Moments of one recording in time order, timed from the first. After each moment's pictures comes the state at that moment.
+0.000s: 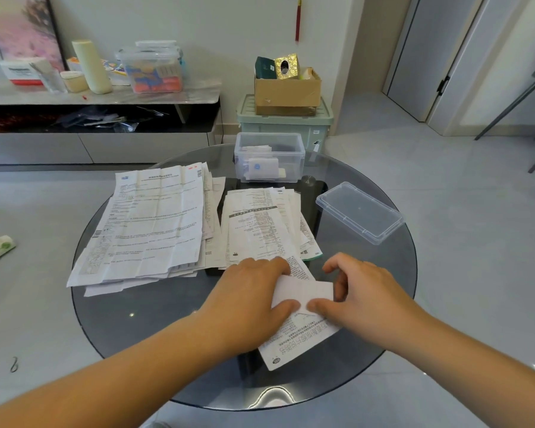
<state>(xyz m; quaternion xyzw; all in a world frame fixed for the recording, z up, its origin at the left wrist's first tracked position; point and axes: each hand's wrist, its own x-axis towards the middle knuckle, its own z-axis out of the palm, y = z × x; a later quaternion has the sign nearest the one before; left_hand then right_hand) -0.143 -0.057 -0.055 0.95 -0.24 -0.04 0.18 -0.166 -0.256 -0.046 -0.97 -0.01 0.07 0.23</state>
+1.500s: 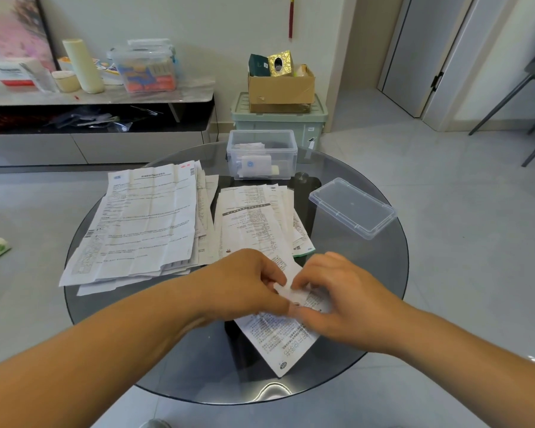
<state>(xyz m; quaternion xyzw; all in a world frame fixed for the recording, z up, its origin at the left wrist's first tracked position) -0.128 -0.056 -0.024 0.85 -0.14 -0.31 0.39 -0.169 -0.258 -0.051 -0.95 -0.21 0.03 0.21</state>
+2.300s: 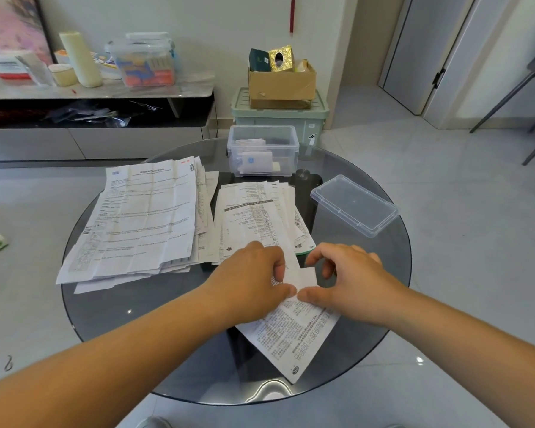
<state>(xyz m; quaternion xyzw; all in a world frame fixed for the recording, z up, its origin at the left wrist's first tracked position) -0.122 -0.069 -0.048 0.95 -0.20 -0.12 0.22 -0.151 -0.255 -0.043 -0.97 -0.03 0.10 0.23</state>
